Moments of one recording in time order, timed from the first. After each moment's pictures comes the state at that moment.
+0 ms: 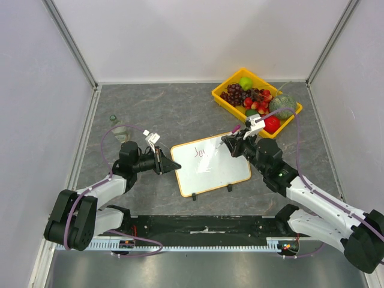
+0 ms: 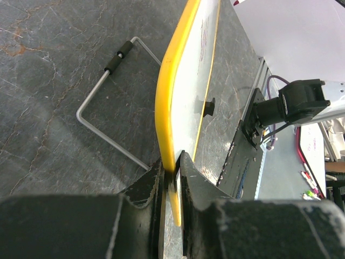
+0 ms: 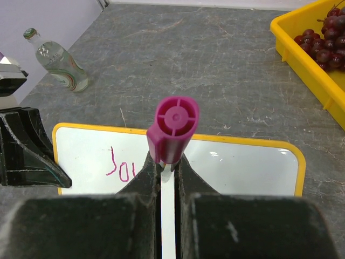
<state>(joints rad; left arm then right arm) -0.26 1.18 0.30 0.49 0.89 -0.48 0.68 0.92 0.56 0.24 0.11 0.31</state>
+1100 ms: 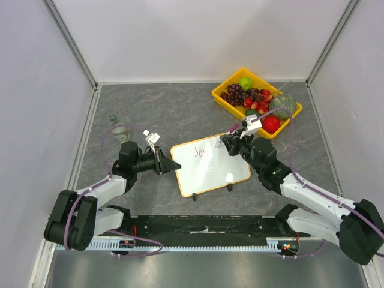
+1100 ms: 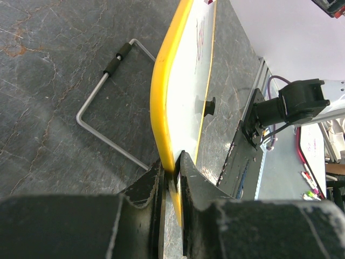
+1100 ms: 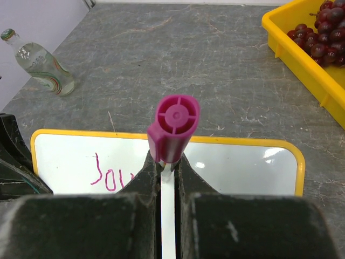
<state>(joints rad) -0.26 1.18 0.30 0.49 0.89 -0.48 0.68 1.03 0.54 0.35 0.16 0.31</state>
